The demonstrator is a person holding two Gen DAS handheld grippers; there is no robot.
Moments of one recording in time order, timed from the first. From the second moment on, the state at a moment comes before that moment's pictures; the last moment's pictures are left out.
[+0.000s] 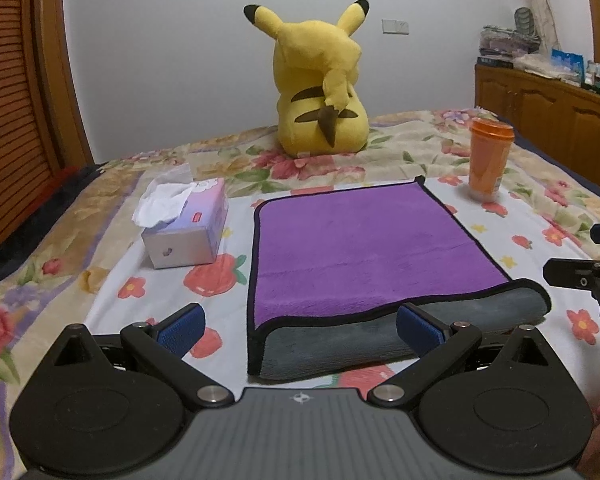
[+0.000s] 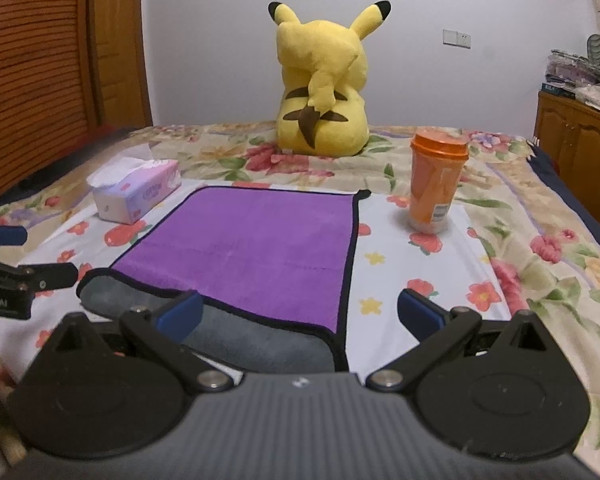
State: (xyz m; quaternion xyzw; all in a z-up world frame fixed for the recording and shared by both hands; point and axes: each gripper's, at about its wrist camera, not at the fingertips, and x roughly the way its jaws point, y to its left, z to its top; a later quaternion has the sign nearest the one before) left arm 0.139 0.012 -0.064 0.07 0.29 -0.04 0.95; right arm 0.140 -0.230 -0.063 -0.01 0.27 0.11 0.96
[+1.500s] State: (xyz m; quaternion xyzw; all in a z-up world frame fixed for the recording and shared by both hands) left arm 0.221 0.057 -0.113 0.01 0.39 -0.07 0.92; right arm 0.201 -0.237 -0.105 0.00 0.40 0.13 0.91
